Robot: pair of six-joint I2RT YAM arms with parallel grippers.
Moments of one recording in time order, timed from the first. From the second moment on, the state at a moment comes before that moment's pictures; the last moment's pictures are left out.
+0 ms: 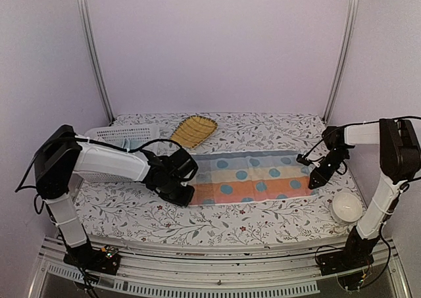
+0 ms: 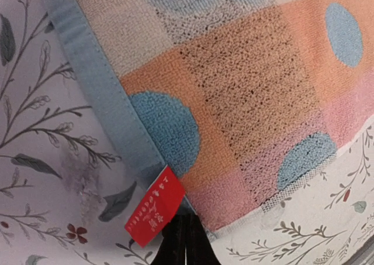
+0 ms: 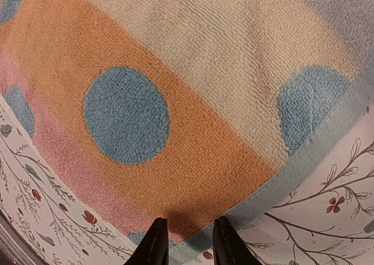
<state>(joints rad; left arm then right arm) -0.88 1.82 1.05 -0.46 -0.05 -0.50 0.03 1.80 1.08 -0.82 -0.26 -0.76</state>
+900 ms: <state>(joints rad) -0.92 1.68 1.14 -0.66 -0.02 -0.56 0.03 1.83 1.52 -0.97 -0.26 -0.76</state>
